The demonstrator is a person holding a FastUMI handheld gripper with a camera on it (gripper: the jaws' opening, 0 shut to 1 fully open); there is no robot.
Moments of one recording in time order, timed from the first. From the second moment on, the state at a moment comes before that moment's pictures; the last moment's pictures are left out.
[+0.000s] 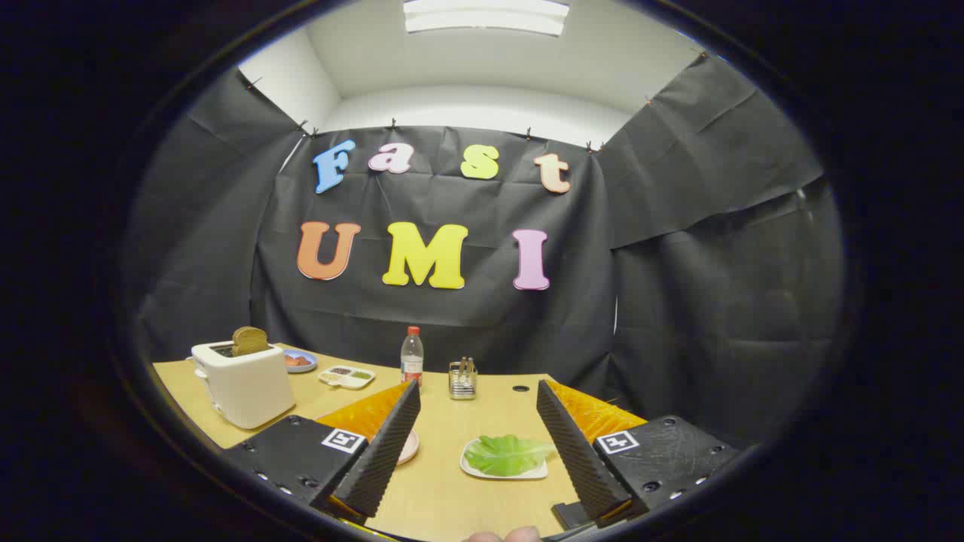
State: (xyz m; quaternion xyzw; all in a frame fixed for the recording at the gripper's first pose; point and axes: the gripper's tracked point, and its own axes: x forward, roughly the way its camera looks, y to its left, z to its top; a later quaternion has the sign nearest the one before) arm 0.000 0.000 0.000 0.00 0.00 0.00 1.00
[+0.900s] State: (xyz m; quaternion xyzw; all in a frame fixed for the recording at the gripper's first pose) arm 0.008 -0.009 -0.006 -0.01 0.01 -0.03 1.00
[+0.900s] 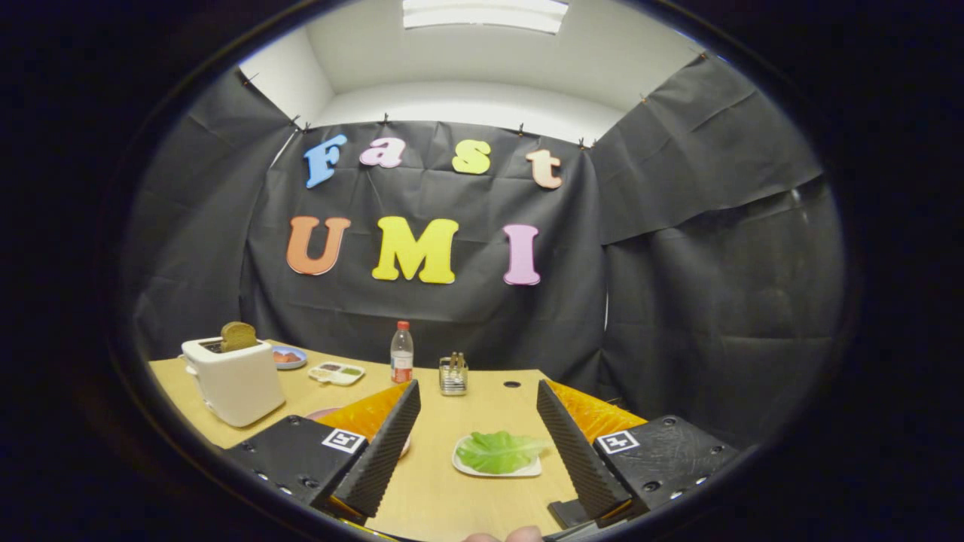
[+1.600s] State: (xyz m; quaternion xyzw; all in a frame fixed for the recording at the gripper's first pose) arm 0.070 -0.063 -0.070 0.12 0.13 -0.04 0.98
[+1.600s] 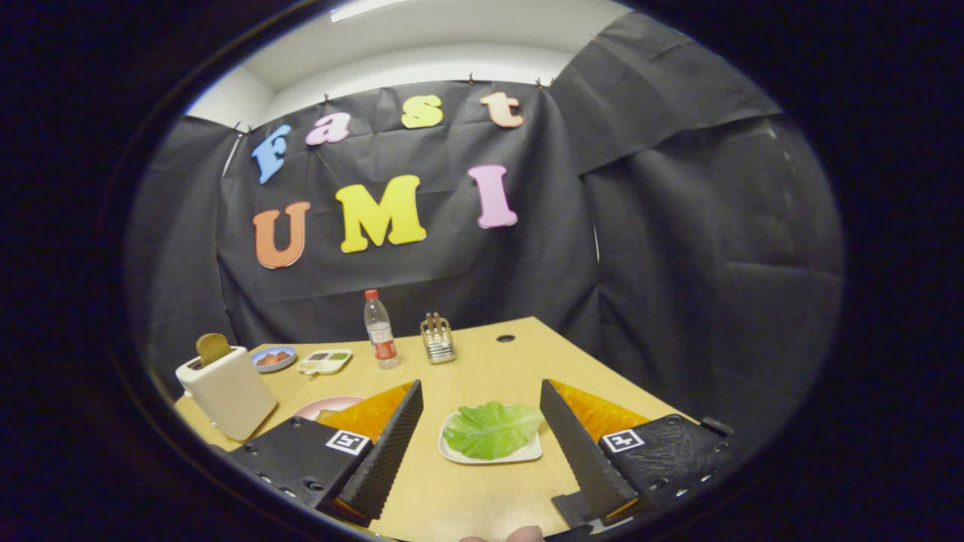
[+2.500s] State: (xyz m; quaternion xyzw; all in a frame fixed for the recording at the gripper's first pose) arm 0.176 -0.120 -0.210 0.33 0.31 -0.11 0.89
